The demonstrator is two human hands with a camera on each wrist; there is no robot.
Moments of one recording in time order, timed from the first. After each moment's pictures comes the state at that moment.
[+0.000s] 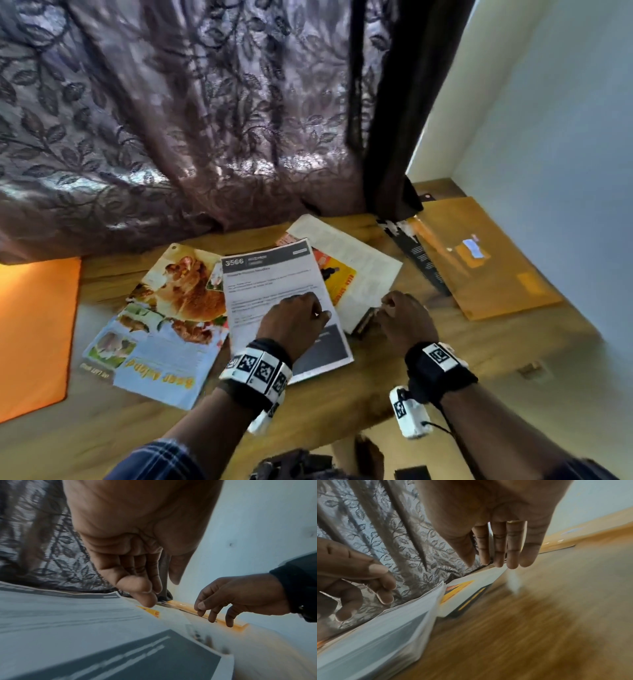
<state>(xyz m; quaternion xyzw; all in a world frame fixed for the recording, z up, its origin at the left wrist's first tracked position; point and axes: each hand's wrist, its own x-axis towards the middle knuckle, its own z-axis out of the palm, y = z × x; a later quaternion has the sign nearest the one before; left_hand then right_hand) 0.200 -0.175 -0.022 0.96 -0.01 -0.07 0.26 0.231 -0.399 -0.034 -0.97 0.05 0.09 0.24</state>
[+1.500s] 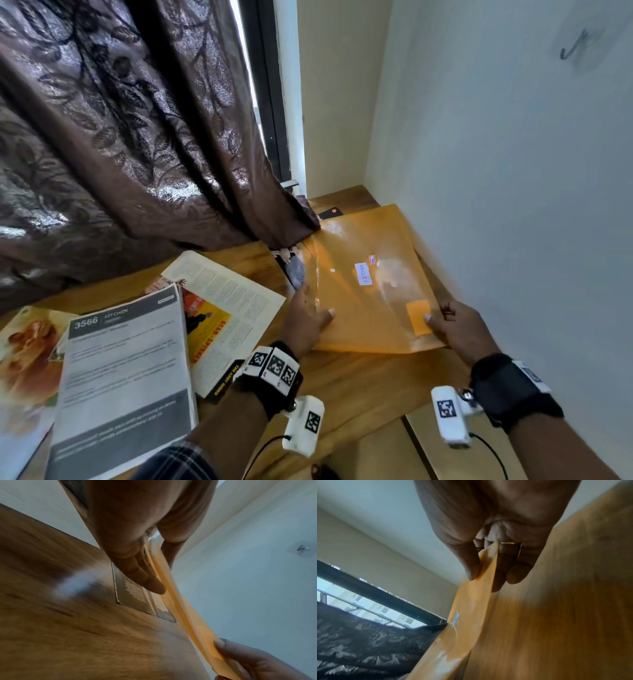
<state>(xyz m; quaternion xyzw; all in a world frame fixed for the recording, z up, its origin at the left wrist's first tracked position) 0.327 -0.464 -0.017 0.78 0.15 -0.14 0.59 0.322 -0.746 -0.036 -0.86 0.17 0.07 0.48</state>
